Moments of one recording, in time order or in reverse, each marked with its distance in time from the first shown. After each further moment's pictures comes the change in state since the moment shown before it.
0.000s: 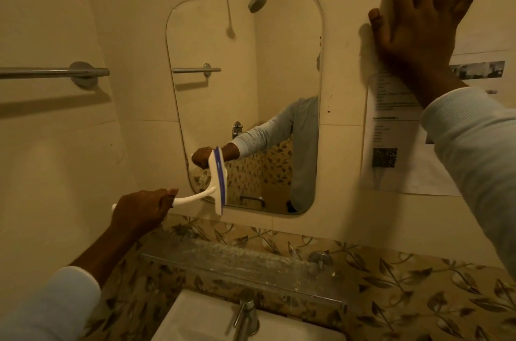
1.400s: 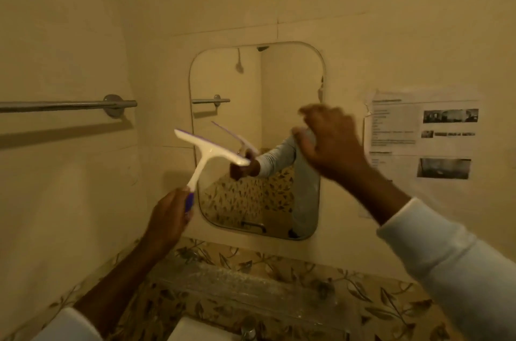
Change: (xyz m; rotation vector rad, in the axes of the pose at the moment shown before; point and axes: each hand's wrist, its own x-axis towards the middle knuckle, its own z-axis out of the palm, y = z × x) left_hand 0.022 0.079 -0.084 -1.189 0.067 -0.767; right_hand -0.107 -0.128 -0.047 0.430 -0.329 -0.168
